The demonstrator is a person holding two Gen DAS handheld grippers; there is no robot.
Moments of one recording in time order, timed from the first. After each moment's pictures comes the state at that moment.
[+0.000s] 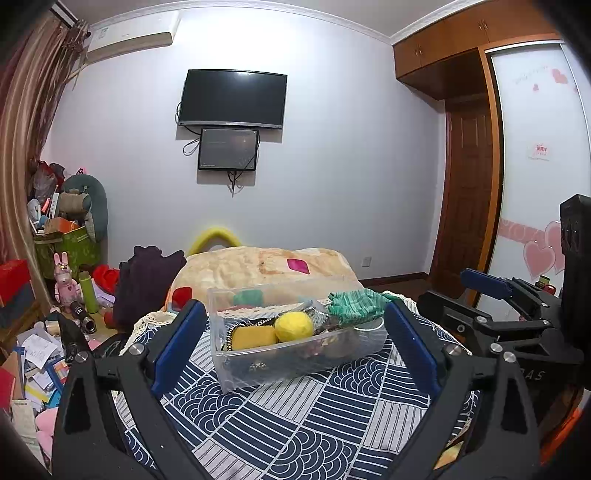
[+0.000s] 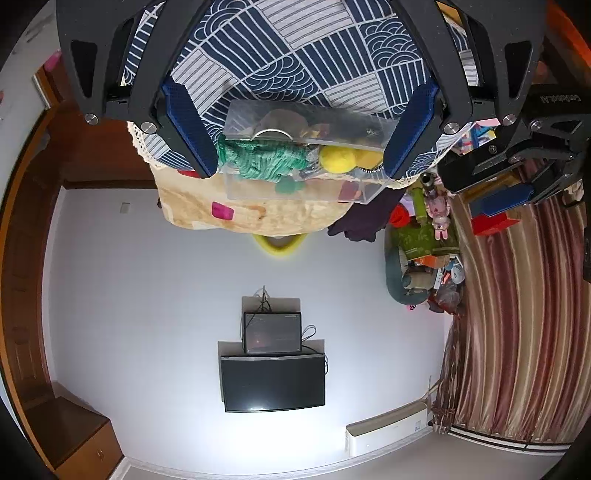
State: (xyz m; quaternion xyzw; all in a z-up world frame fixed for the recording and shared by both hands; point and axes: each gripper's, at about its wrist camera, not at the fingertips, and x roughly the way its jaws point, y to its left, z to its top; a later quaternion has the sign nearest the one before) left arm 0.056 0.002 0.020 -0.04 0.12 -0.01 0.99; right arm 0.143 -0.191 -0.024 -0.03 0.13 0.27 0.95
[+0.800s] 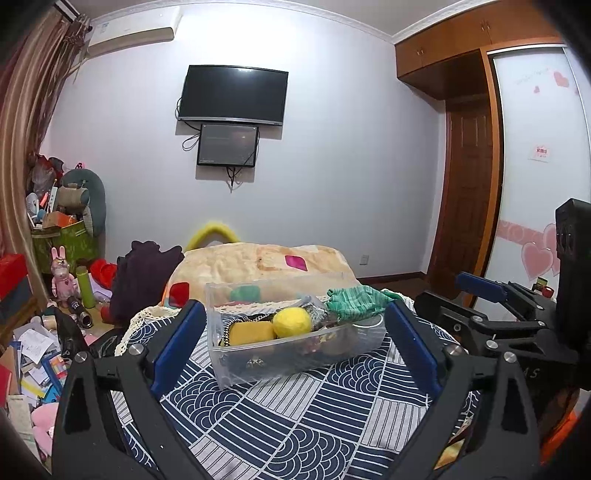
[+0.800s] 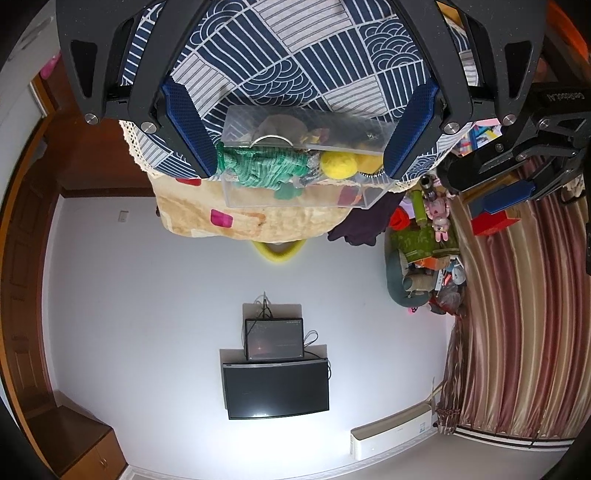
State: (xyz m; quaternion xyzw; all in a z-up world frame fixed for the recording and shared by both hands) left arm 0.058 0.006 0.017 -0.04 0.13 -0.02 0.99; right arm 0.146 -0.194 -0.027 -0.02 0.14 0.27 0.95
